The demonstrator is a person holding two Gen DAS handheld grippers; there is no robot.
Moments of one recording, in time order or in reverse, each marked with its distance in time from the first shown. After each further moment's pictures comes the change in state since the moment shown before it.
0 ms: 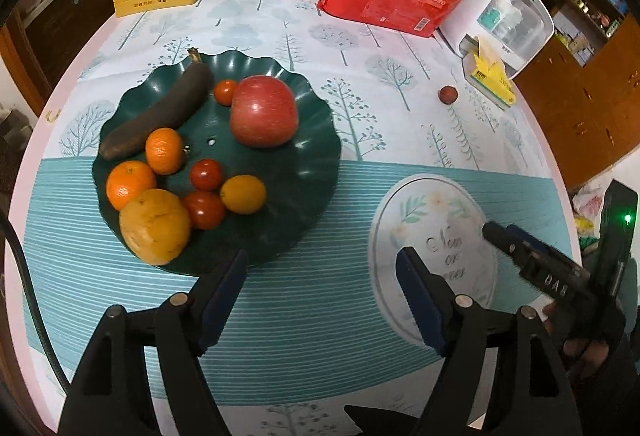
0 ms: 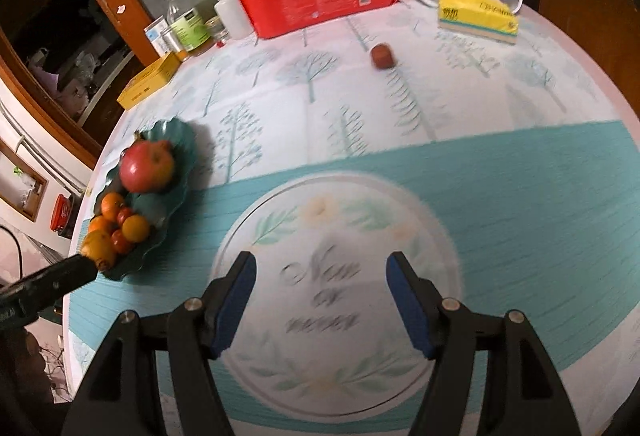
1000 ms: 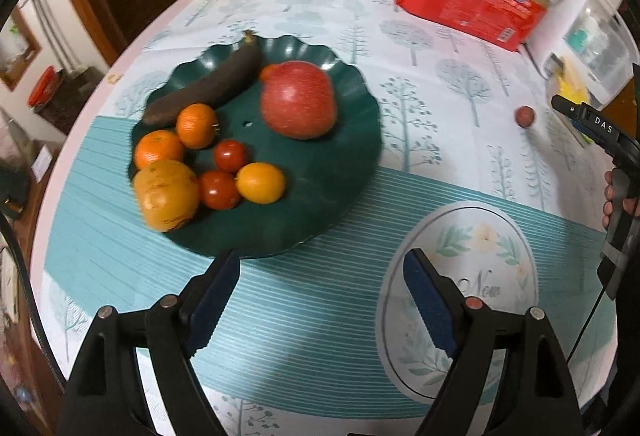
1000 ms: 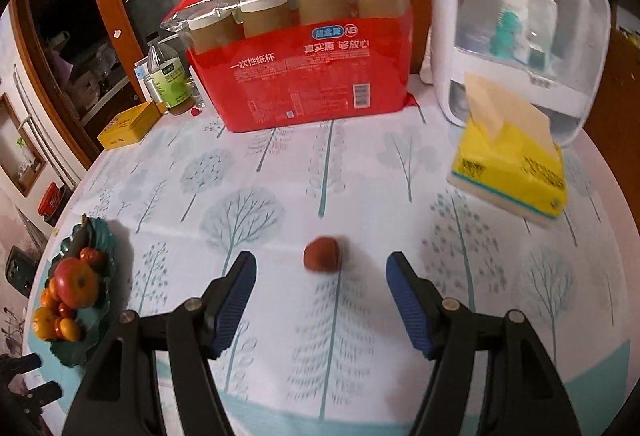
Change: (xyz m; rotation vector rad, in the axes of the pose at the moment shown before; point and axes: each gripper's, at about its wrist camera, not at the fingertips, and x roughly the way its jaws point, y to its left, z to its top) left arm 0.031 -0.033 0.007 -0.198 0.009 0.324; right arm 0.068 -0.066 0.187 -0.232 -0.139 0.035
